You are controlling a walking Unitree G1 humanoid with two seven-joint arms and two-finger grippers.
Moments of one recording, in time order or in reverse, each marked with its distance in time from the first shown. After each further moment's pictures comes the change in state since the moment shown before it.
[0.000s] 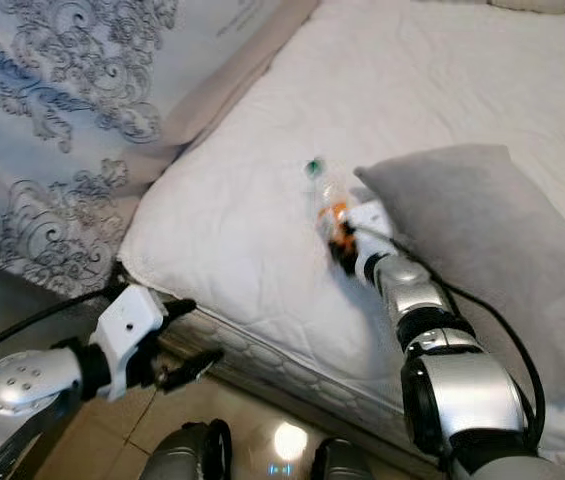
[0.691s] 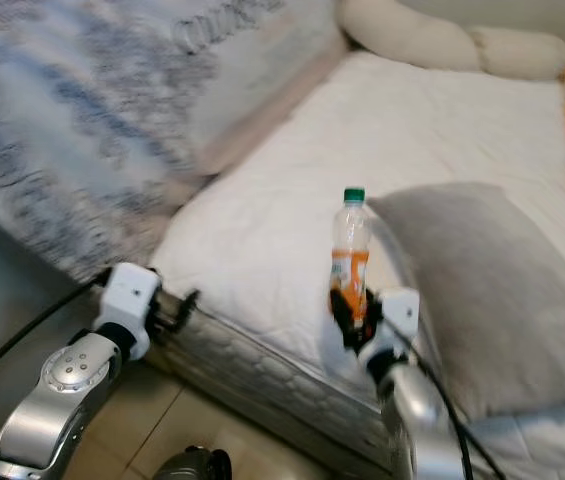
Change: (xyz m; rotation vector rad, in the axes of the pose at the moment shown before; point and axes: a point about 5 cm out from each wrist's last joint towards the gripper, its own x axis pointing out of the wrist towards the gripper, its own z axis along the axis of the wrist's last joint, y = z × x) left arm 0.035 0.043 -0.039 -0.180 -0.040 0.596; right arm -0.100 0.063 -0.072 0.253 -0.212 0.001
